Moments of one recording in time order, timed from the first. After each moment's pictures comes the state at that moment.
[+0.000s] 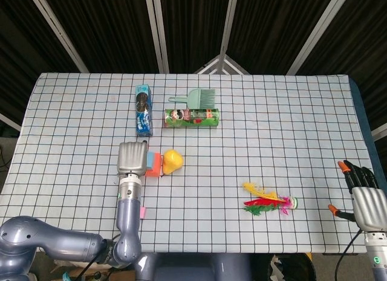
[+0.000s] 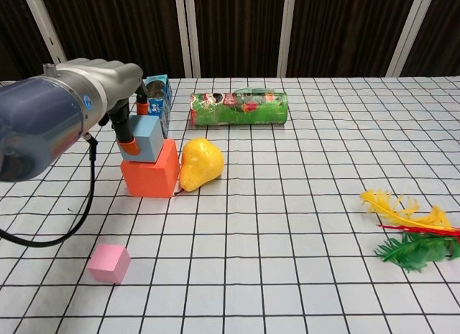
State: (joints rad) left arm -0.98 -1.81 -0.40 -1.75 0.39 1.64 1.25; right arm 0.10 -1.08 0.07 -1.60 -1.45 1.42 0.01
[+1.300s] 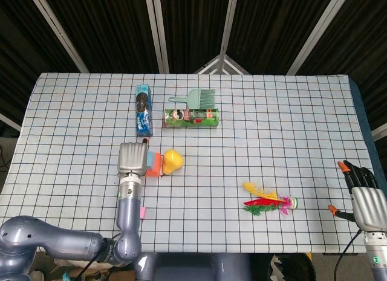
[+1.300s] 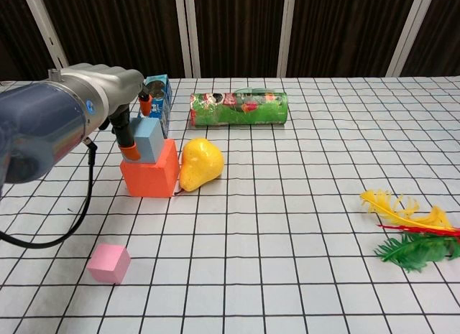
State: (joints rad) left arm -0.99 -1.80 -0.40 -1.73 0.37 1.62 1.27; right arm 0.10 -1.08 0.07 -1.60 -1.44 1.41 0.01
